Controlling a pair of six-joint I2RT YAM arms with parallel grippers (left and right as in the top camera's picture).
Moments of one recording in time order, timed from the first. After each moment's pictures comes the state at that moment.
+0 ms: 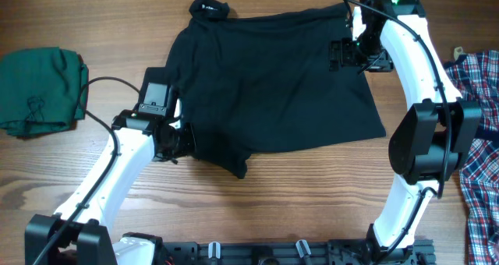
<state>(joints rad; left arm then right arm) -0.19 1.43 0.86 -0.84 0.13 -0.42 0.06 2.11 1.87 -1.21 -0.01 0.07</state>
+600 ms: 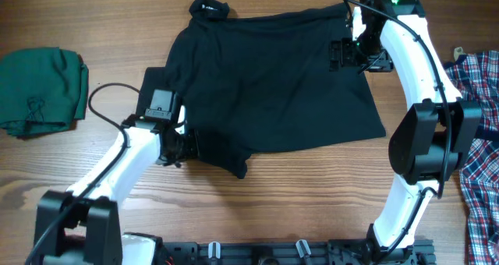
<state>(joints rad) -0.19 1.51 0.78 -0.70 0.16 -0.37 0.06 2.11 1.87 -1.21 -0.01 0.07</state>
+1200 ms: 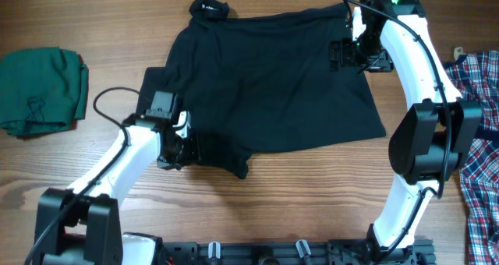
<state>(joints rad) -0.19 1.52 0.81 -0.80 0.24 -0.35 0.06 2.11 1.87 -1.22 -0.01 0.07</state>
